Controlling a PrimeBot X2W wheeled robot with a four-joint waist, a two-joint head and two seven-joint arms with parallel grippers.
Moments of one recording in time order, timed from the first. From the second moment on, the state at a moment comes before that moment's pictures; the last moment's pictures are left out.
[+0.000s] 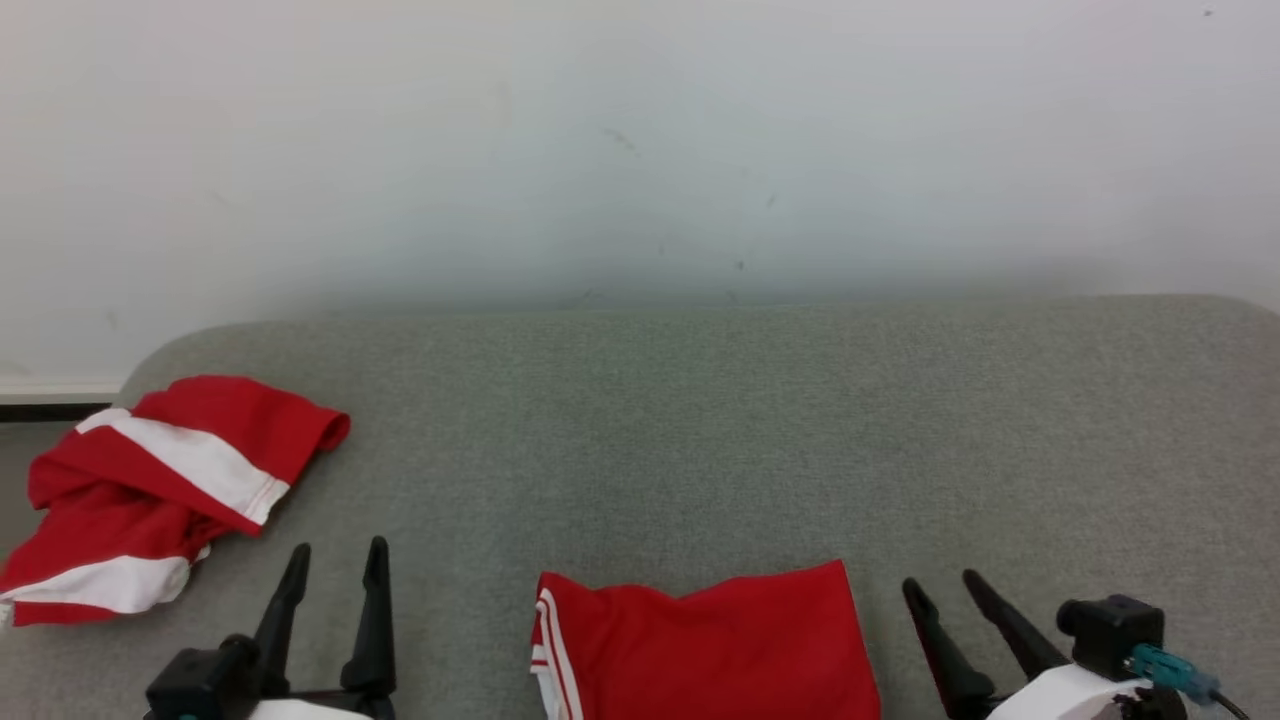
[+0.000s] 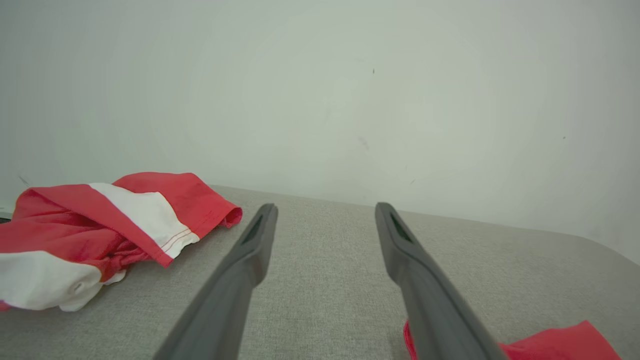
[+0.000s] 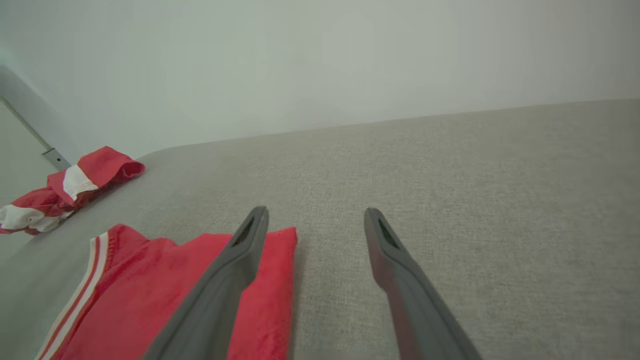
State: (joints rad) left arm -0.03 0.05 0.05 0.18 -0.20 -0.12 -0.26; right arm -0.16 -0.20 0.36 0.35 0.61 0.13 -0.10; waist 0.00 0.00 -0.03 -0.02
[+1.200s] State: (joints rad) left arm -0.06 0.05 -0.01 0.17 -0.21 -0.12 -0.26; right arm -0.41 -0.23 0.46 0.59 0.75 0.13 0.30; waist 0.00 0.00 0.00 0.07
